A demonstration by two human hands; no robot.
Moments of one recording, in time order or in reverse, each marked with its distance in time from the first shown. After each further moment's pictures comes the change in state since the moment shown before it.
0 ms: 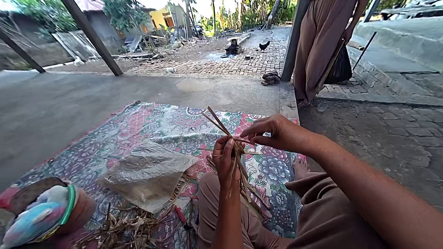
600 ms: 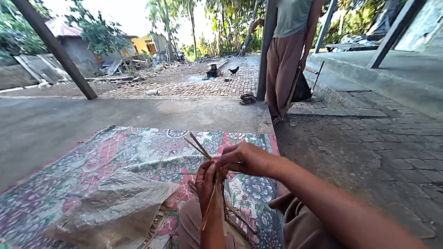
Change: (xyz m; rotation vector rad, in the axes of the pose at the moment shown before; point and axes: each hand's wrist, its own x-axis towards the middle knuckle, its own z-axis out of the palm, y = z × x) left_hand 0.000 -0.006 -0.023 0.066 -0.054 -0.023; right_hand 0.008 0.001 0.032 -0.003 -0.113 -0.036
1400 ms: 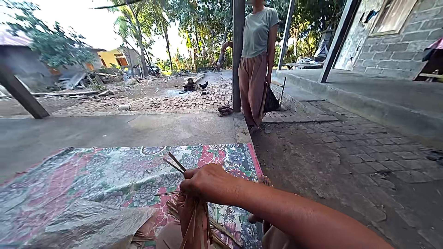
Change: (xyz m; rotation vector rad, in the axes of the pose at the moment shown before) left_hand -0.009 -0.002 -0.014 -0.114 0.074 -0.019; right_hand 0.041 -0.038 0.038 -0.311 -0.080 0.128
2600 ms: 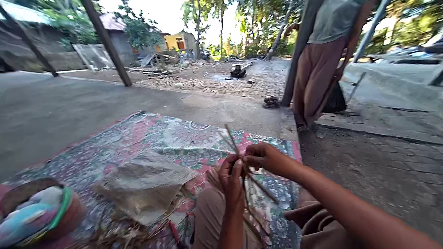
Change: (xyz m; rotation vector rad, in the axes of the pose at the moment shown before) left_hand 0.001 -0.024 0.036 0.181 -0.118 0.201; right_hand -0.040 0.061 -0.025 0.688 -0.060 0.394
